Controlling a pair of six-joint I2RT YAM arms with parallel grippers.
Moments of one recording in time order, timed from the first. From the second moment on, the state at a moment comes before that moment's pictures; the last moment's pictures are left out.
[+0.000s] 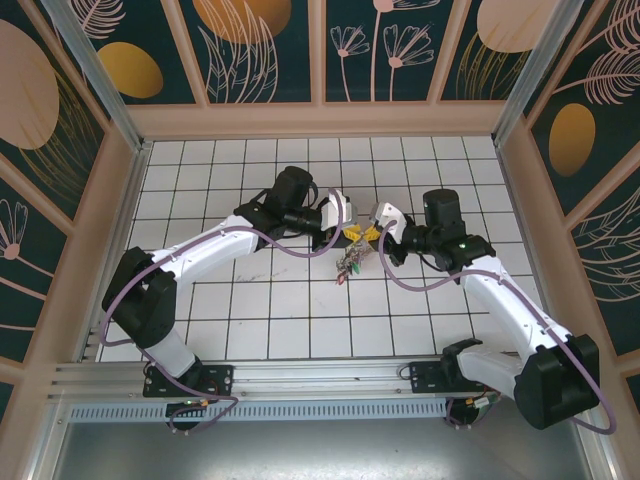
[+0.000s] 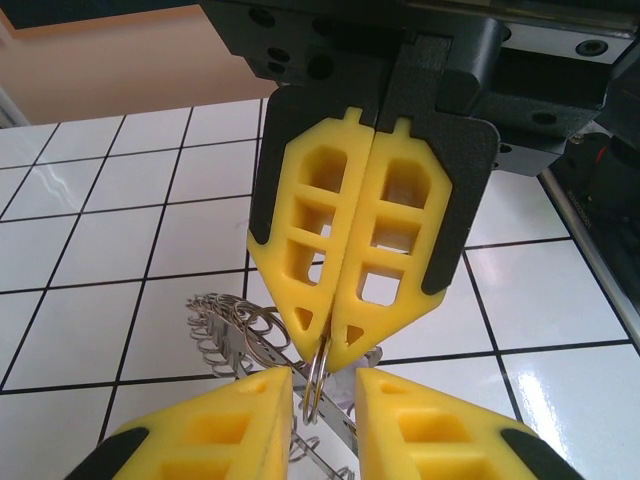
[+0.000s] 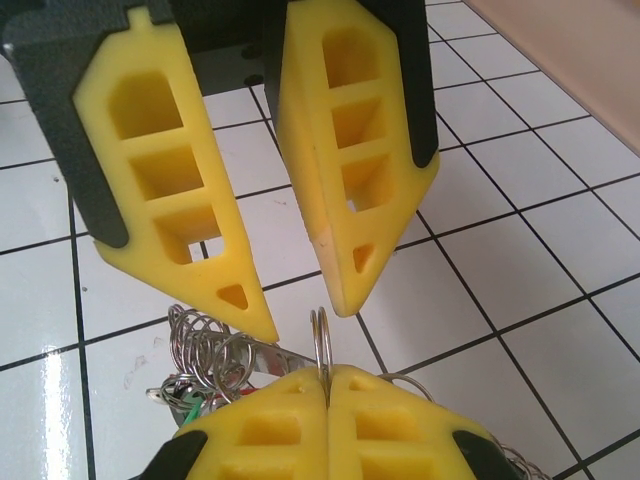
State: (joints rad) left arm -0.71 1.66 1.24 -0.16 0.76 0.53; right arm 0.36 1.10 0.80 -0.35 -0.70 -0.61
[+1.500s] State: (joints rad) left arm -0.68 1.66 1.08 0.16 0.90 0.36; right arm 0.32 1.06 0.76 -0.28 -0.79 -0.61
